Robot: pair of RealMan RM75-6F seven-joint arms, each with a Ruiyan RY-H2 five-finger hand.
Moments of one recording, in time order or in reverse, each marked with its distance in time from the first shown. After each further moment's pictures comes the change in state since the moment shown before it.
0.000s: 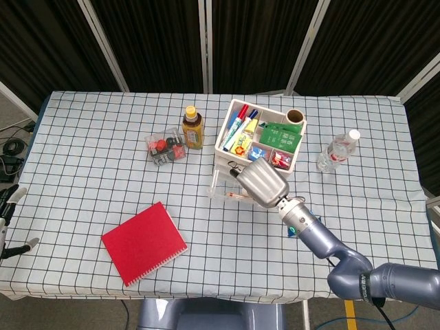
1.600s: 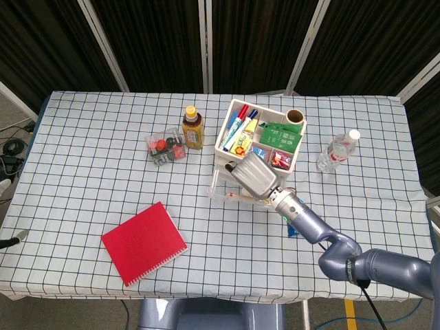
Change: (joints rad) left arm -0.008 0.043 -0.034 0.004 -0.049 -0.006 -0.086; right arm 0.035 -0.112 0.000 0.233 -0.100 -0.073 0.037
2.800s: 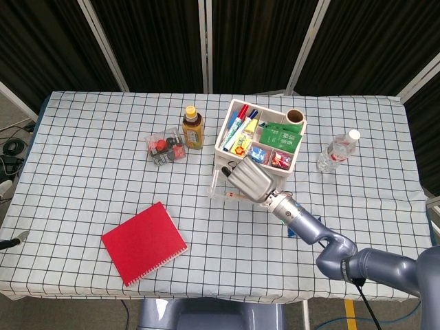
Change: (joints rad) left arm -0.001 0.002 0.004 -0.001 -0.002 -0.007 0.001; right arm -0.005 -0.073 -0.024 0.104 -0.103 0.039 -0.112
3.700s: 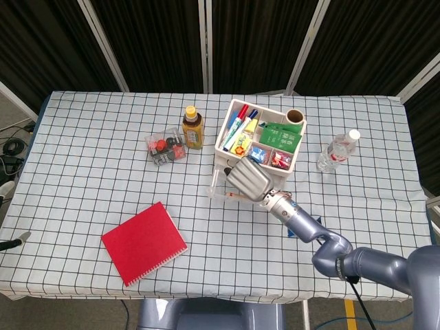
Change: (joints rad) left arm -0.002 0.000 0.005 -0.002 0.006 -0.004 0.000; right arm 0.000 -0.049 0.001 0.065 -0.016 -0.001 -0.033
